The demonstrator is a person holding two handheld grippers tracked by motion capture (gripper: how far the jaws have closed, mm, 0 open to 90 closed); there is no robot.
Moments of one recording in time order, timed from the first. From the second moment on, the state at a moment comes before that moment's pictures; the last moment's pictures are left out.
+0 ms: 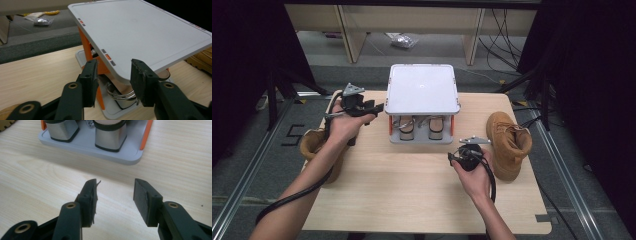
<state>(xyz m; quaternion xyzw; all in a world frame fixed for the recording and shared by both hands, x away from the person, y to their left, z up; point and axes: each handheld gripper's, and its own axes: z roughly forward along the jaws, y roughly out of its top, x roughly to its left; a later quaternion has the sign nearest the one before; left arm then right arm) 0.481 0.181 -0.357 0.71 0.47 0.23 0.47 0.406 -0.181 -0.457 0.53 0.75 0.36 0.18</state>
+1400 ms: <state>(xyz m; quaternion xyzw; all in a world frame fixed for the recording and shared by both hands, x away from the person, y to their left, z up) 0.417 0.313 -0.364 0.66 0.57 0.27 0.41 0.378 -0.188 -0.460 0.54 0.73 0.38 0.17</state>
